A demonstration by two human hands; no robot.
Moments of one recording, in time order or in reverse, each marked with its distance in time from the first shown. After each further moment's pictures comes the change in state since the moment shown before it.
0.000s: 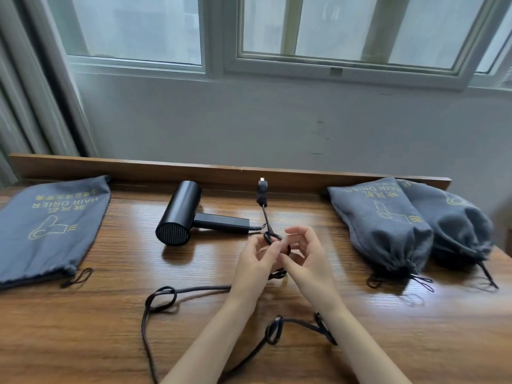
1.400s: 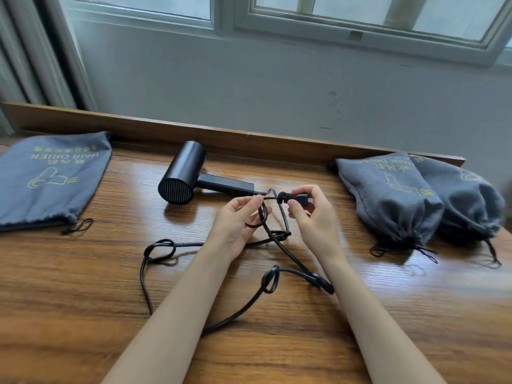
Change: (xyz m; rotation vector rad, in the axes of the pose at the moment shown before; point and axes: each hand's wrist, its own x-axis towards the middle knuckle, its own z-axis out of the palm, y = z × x) left_hand 0.018 0.000 -0.031 -0.504 0.133 -0.215; right_hand 0.018 0.010 0.002 -0.202 0.095 -0.060
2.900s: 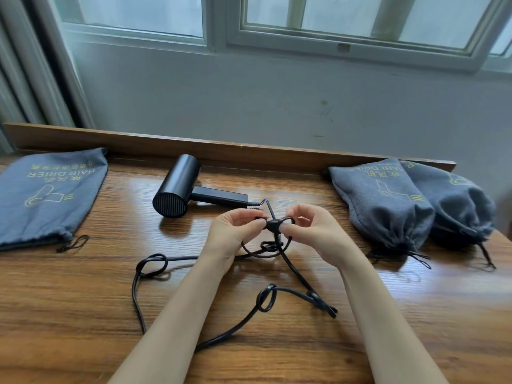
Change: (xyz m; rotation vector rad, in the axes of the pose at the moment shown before) left_hand -0.007 0.001 0.002 0.386 -0.082 0.137; right_hand 0.010 -0.006 -0.032 0.204 -0.397 0.302
